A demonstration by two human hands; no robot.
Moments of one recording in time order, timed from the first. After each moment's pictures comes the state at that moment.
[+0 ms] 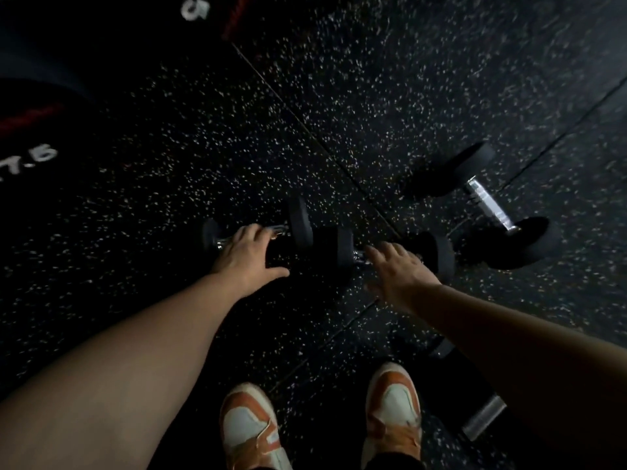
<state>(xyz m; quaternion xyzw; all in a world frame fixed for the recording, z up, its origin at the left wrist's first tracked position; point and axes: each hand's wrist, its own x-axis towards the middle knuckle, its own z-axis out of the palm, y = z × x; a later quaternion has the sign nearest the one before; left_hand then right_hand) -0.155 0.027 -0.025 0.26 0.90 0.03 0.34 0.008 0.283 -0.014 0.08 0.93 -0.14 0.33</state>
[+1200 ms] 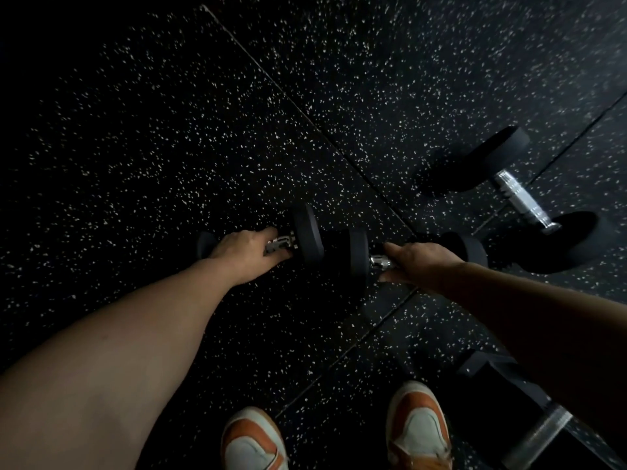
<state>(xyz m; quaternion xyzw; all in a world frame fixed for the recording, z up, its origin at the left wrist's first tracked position) -0.196 0.022 -0.082 0.30 0.87 0.07 0.37 -0.020 0.321 -0.073 0.05 0.91 -0.17 0.38</state>
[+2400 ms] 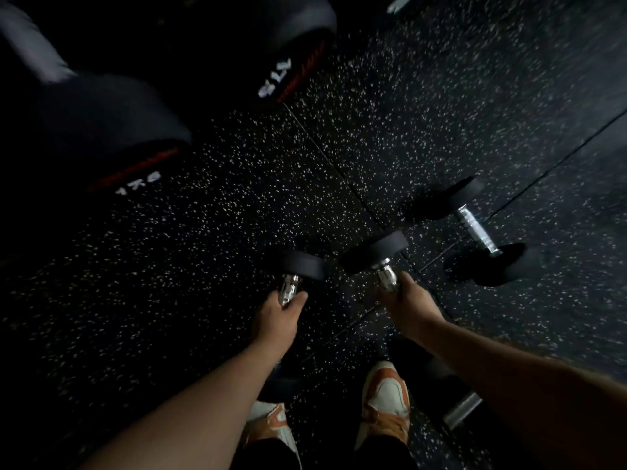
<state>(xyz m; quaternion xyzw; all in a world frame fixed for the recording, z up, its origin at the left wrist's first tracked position) -0.042 0.013 0.051 -0.17 0.83 0.39 0.35 0.027 0.253 0.089 0.41 0.76 -0.44 0.23</state>
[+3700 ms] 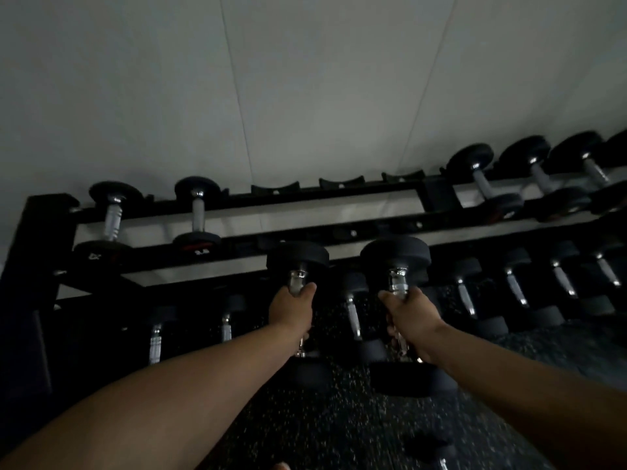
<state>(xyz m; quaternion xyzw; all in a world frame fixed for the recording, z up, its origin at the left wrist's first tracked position) -0.283 -0.024 0.676 -0.27 0.72 0.63 0.07 -0.259 0.180 0.743 0.25 0.80 -0.54 0.11</state>
